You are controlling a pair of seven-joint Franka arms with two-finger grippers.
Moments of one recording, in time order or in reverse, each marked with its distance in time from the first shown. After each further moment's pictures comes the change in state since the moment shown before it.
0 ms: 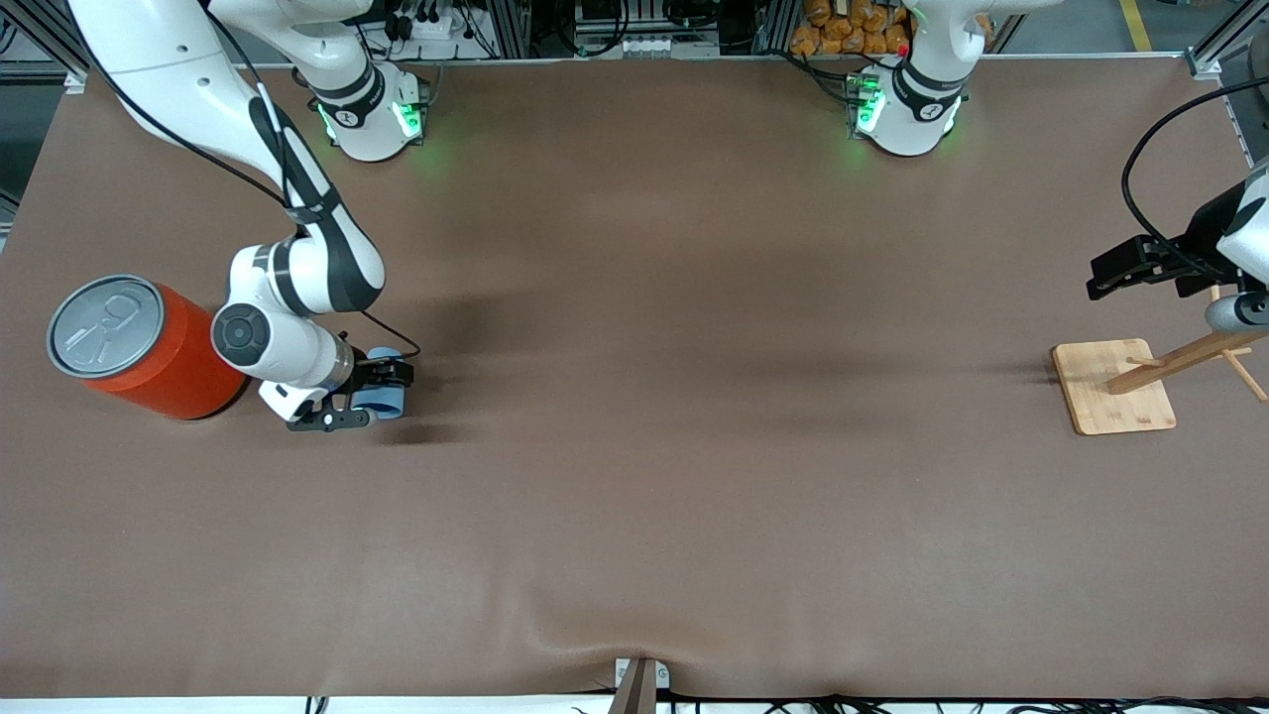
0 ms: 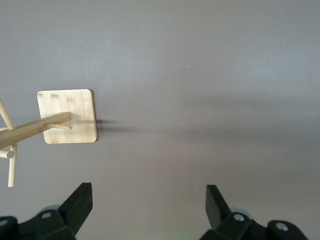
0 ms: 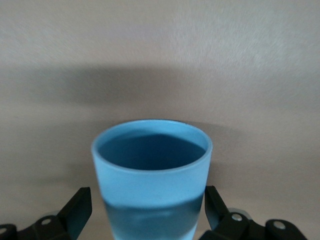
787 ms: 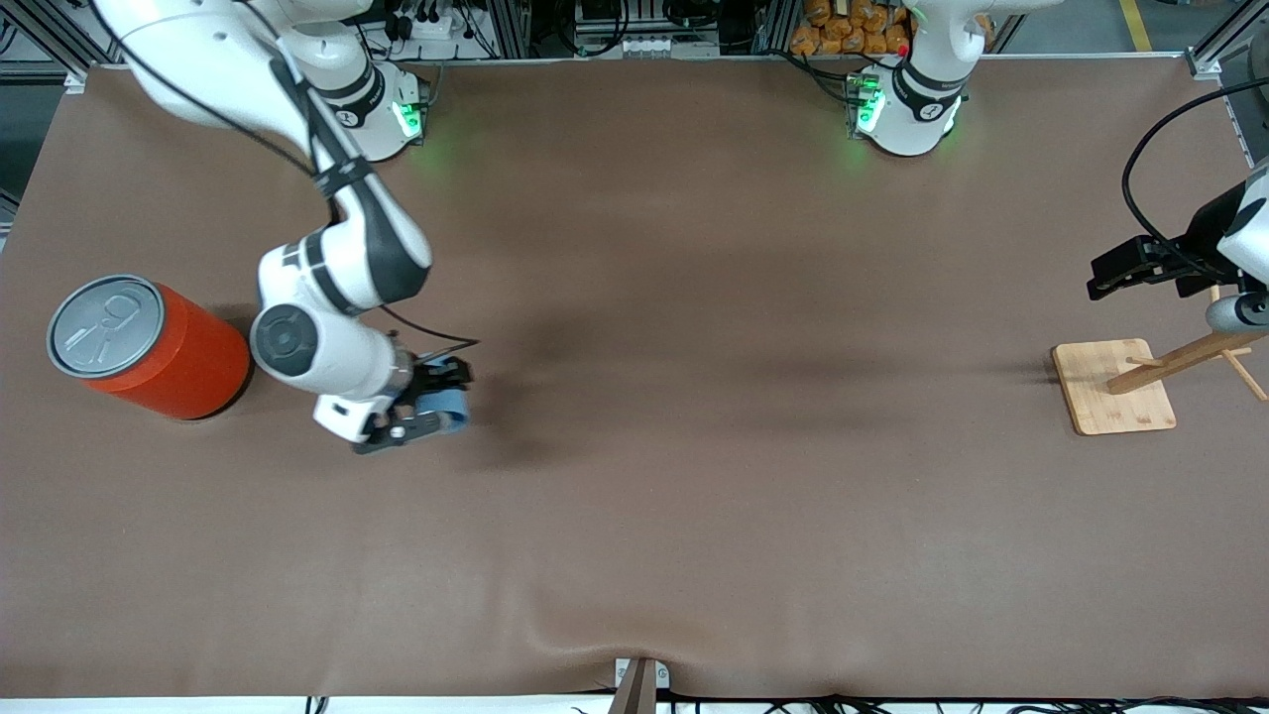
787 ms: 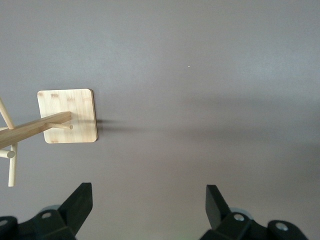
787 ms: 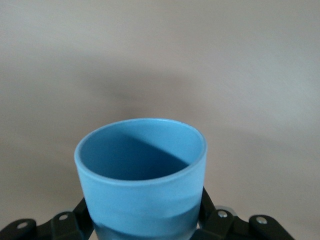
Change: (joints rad) left arm 0.000 0.000 0.001 -0.001 0.000 0.000 0.000; right arm 0.086 0.044 0.190 0.420 0.000 -0.287 -0.043
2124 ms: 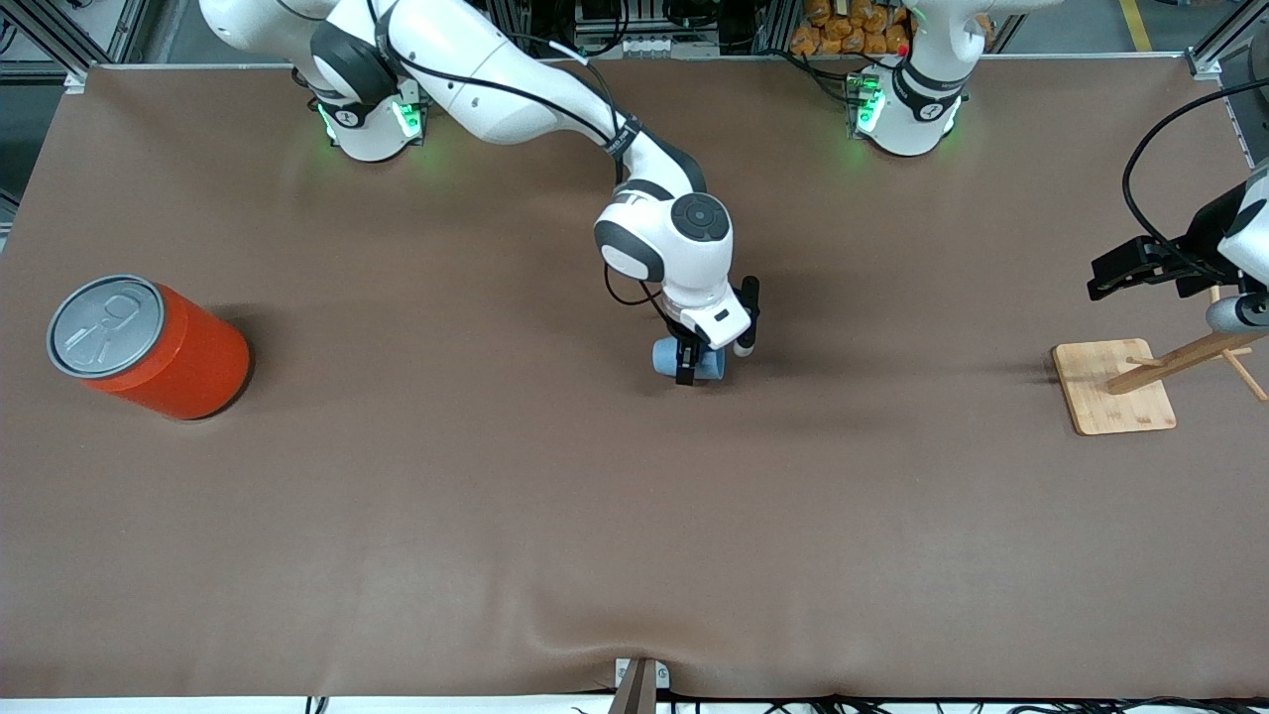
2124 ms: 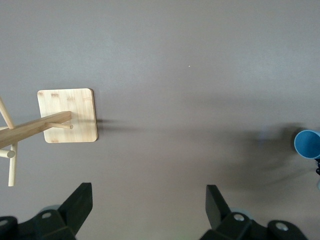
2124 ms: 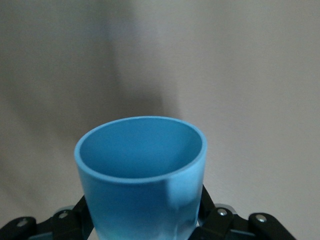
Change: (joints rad) left arm 0.001 0.000 0.001 -0.001 0.000 0.000 0.000; right arm 0.654 0.485 -0.133 0.532 -0.333 0.080 -0.391
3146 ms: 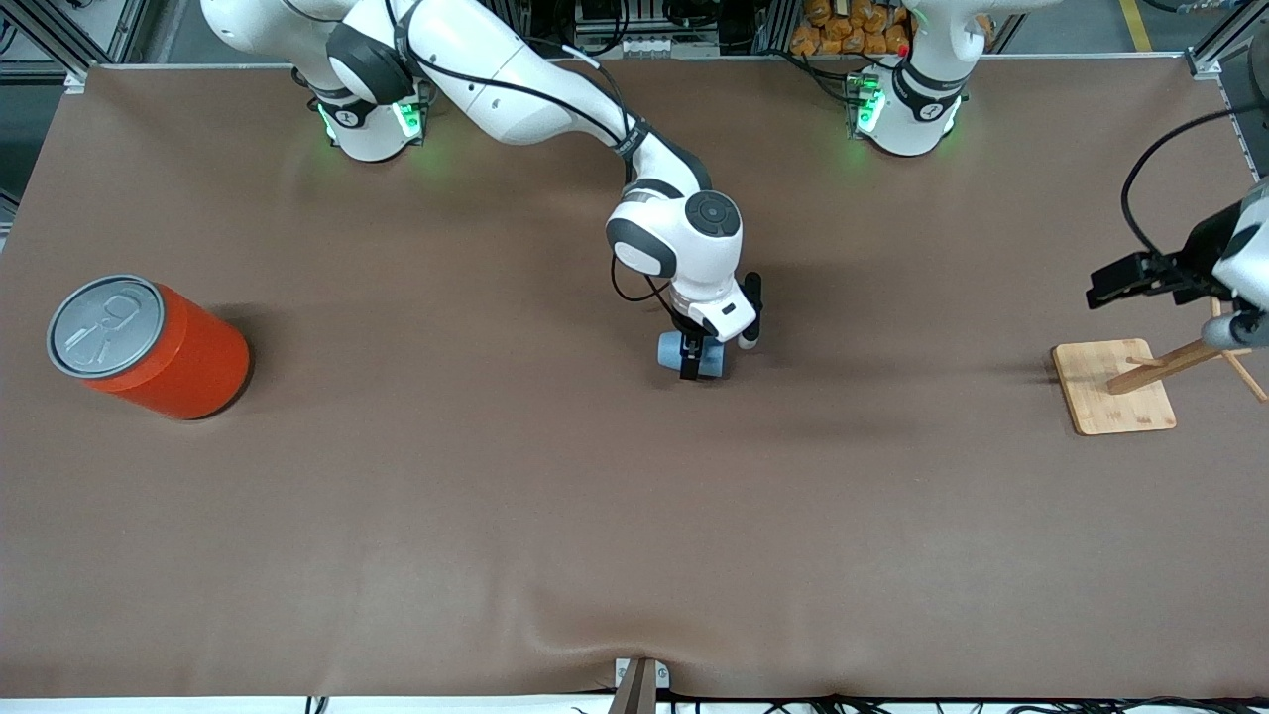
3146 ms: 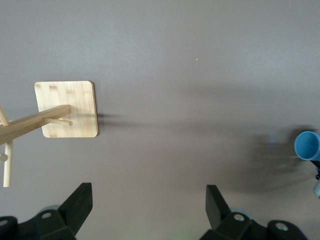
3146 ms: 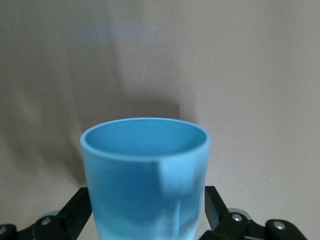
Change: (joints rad) left arm 0.025 0.055 0.002 -0.006 -0.001 0.000 0.000; right arm 0.044 0.026 -0.031 0.004 -0.008 0.000 0.020
